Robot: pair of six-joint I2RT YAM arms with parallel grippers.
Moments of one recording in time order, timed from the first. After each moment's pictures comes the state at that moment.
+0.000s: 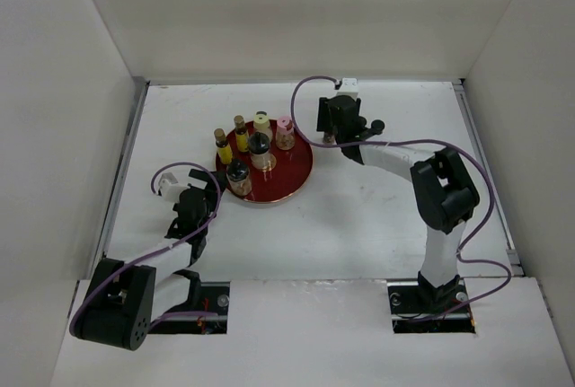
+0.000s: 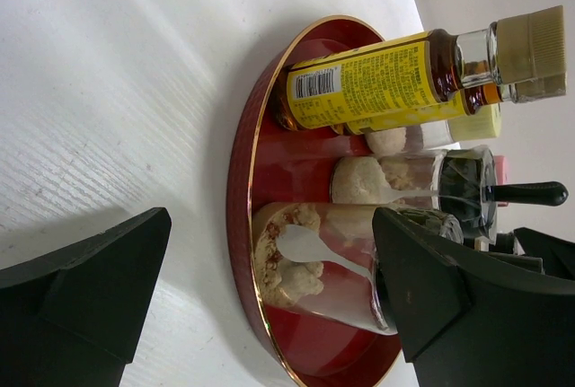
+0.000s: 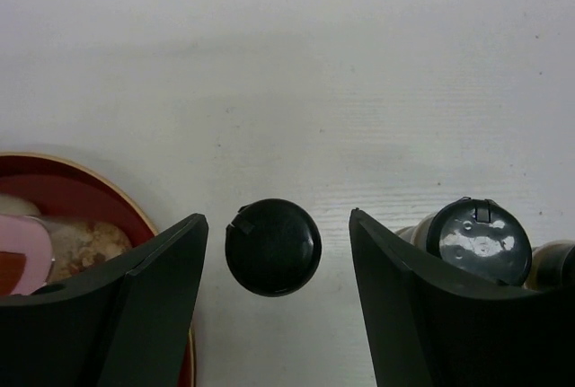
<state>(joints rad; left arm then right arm) -0.21 1.09 0.11 0.62 -0.31 -1.13 0.53 1.93 1.32 0.19 0.44 0.28</state>
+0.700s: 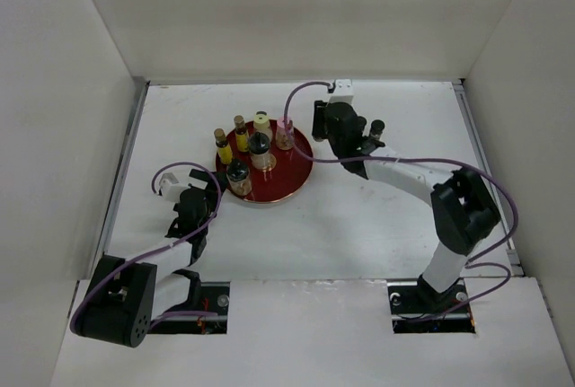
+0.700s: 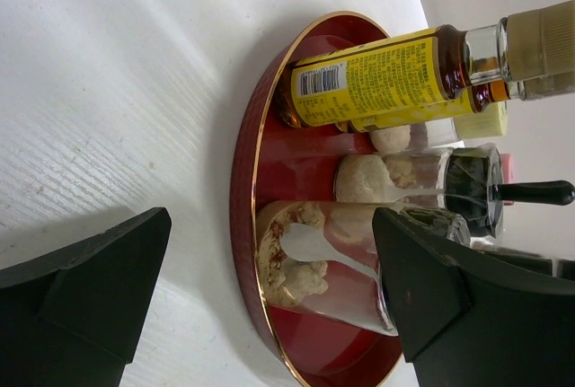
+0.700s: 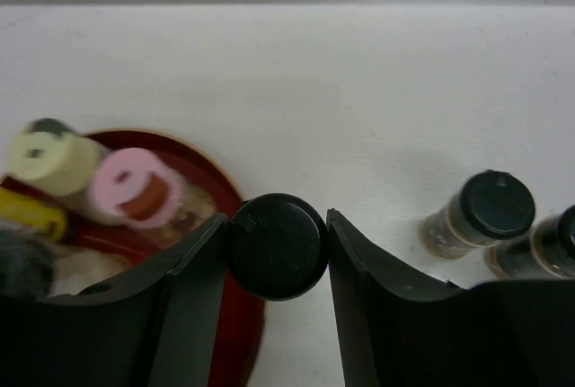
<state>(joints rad) -0.21 1.11 0.11 0.63 -0.31 -1.13 0.62 1.76 1.22 0.20 0.47 0.25</state>
